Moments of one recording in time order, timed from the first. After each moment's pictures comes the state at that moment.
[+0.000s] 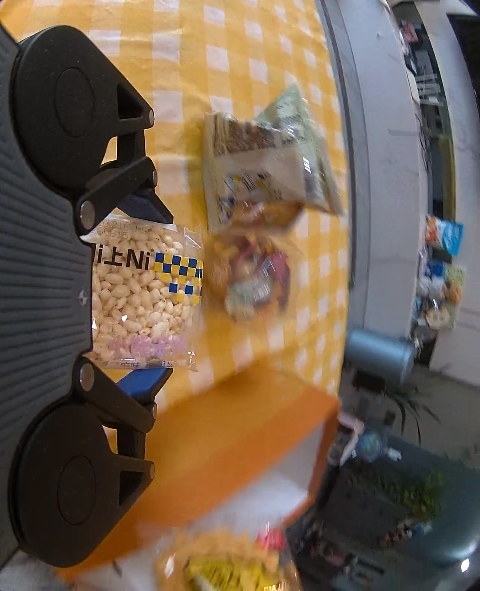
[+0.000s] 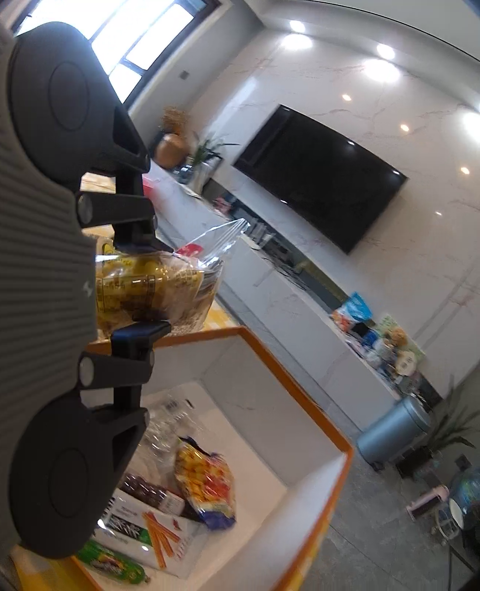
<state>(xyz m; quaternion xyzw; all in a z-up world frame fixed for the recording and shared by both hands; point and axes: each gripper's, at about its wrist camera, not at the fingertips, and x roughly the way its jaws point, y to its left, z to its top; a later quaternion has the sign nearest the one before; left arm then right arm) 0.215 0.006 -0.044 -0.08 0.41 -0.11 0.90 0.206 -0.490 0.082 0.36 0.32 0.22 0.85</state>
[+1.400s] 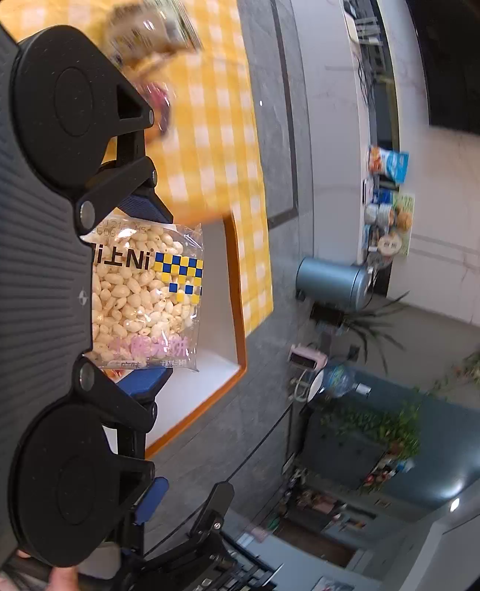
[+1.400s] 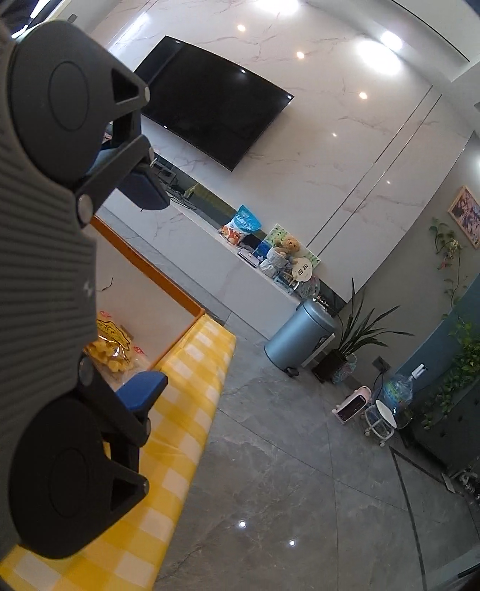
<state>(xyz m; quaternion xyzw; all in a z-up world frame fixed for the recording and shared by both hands) 0.246 -0.132 0.019 -0.07 0.35 -0.18 0.92 0.243 -0.593 0.080 0.40 0.24 0.04 0.88</state>
